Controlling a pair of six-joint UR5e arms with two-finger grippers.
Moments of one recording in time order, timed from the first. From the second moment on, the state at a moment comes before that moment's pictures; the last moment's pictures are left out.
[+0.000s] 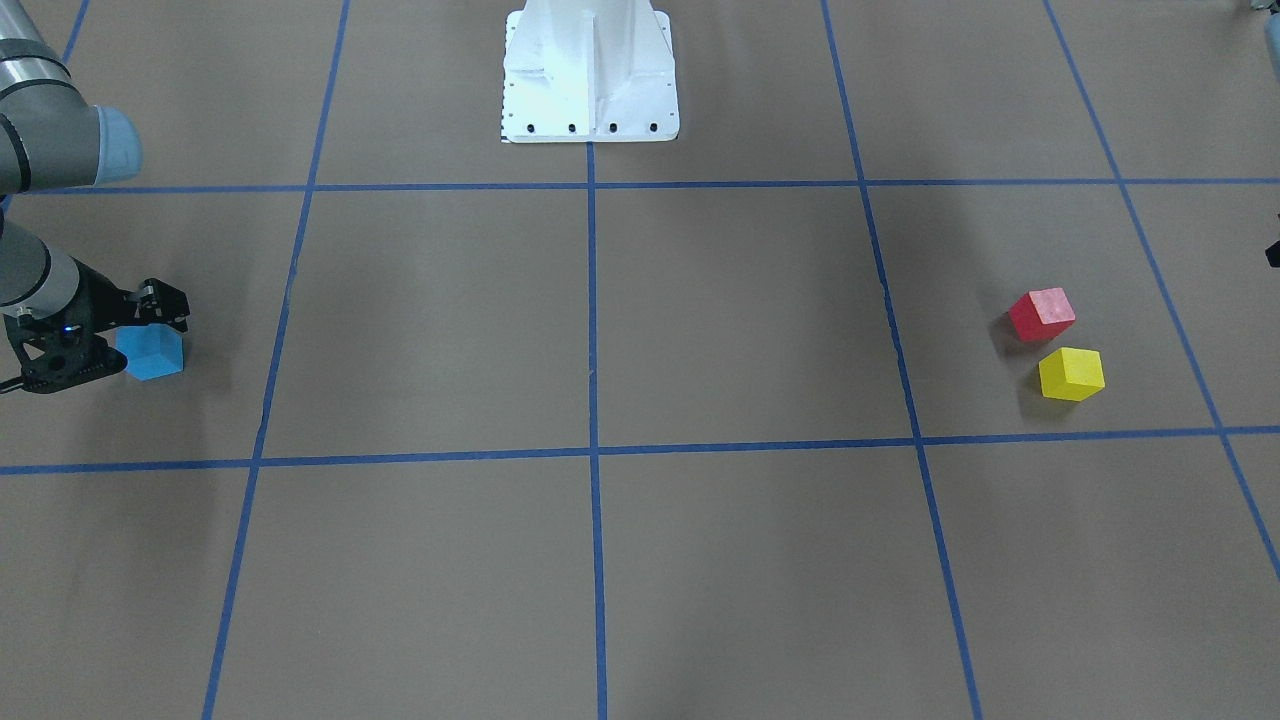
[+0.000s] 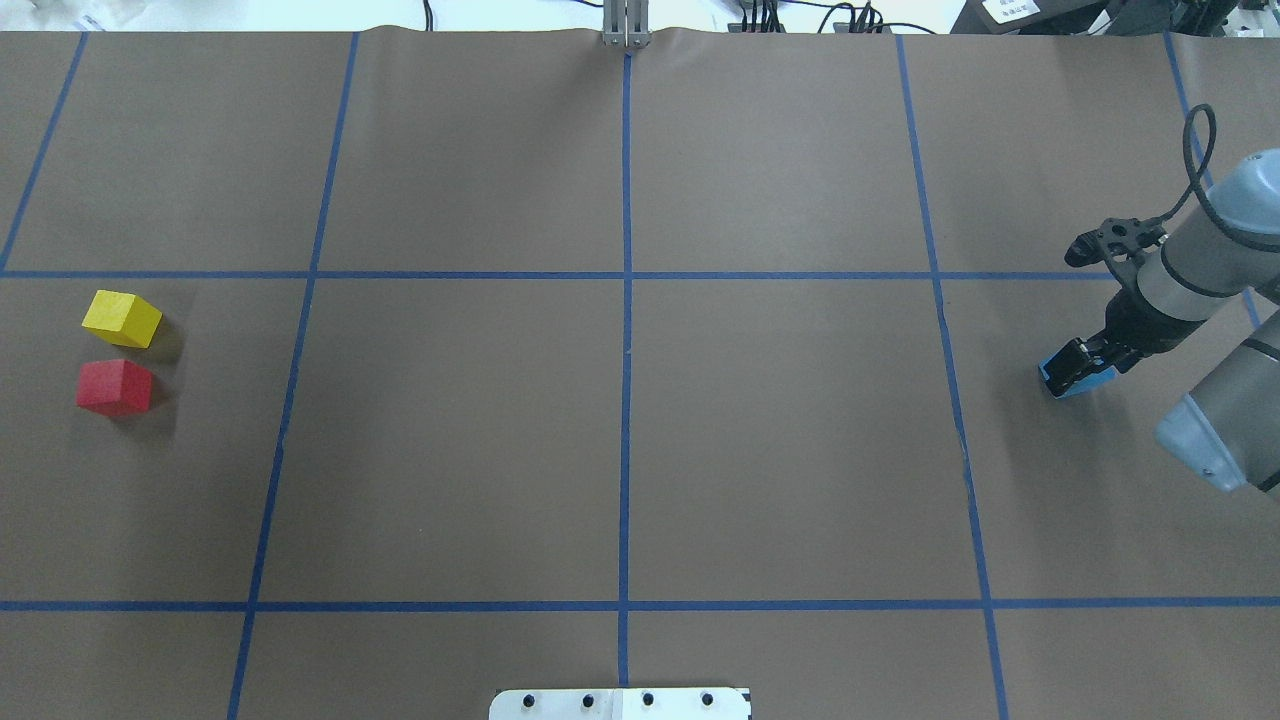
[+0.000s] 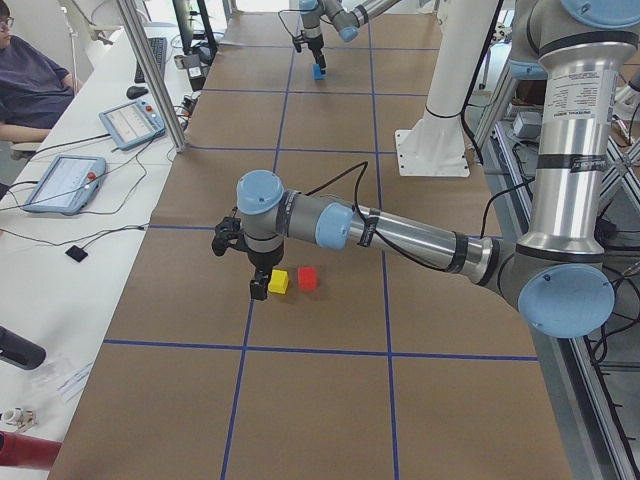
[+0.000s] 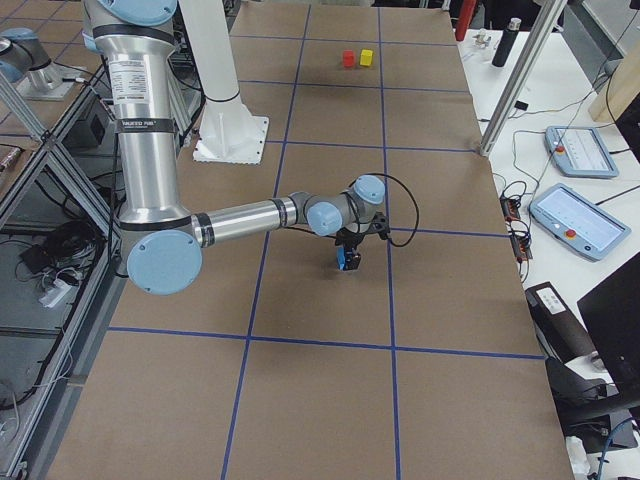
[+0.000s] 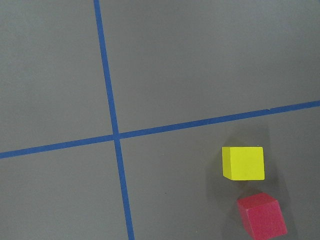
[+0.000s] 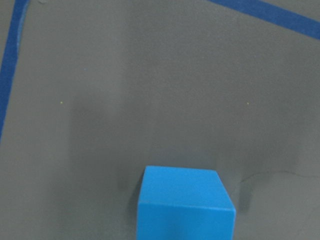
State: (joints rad) left arm -1.47 -1.59 -1.80 -1.55 -2.35 -0.06; right arm 0.94 -1.48 1.64 -1.39 2.25 0.36
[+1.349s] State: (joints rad) left arm -1.46 -1.64 -1.81 -1.55 -2.35 -0.07; right arm 1.04 -1.15 1.65 -1.68 2.41 0.38
